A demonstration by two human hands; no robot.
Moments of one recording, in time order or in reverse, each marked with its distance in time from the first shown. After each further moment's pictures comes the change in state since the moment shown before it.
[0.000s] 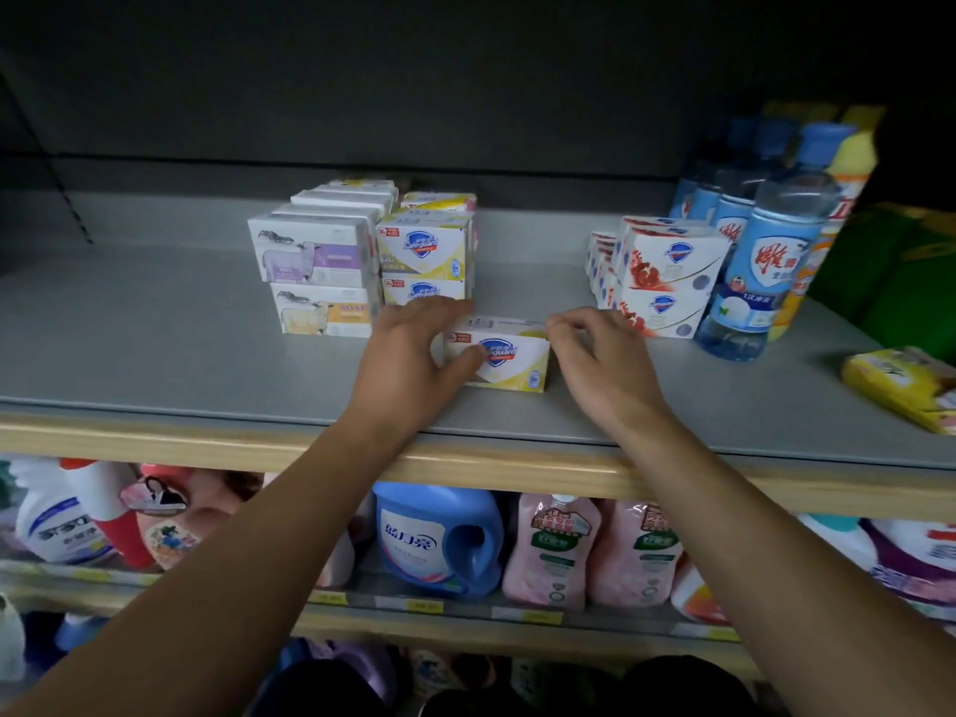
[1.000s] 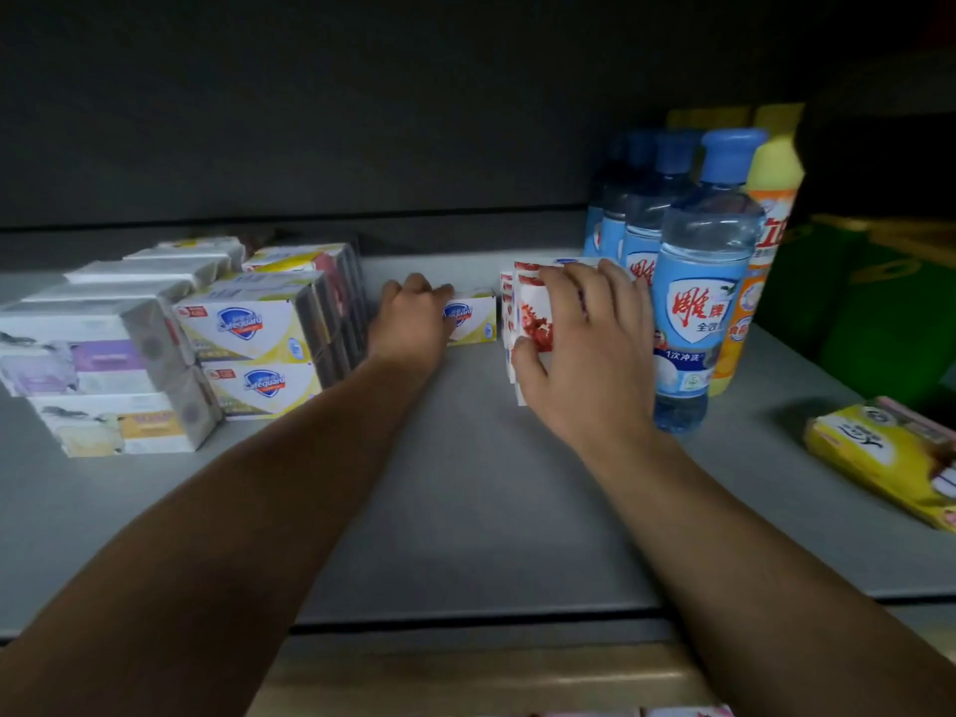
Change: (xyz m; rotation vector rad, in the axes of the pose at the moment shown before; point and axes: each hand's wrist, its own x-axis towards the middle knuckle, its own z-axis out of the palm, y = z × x) left_hand 0.196 -0.013 0.179 0.458 -0.169 -0.023; right_hand 0.092 0.066 -0.044 -0.566 0.353 -0.265
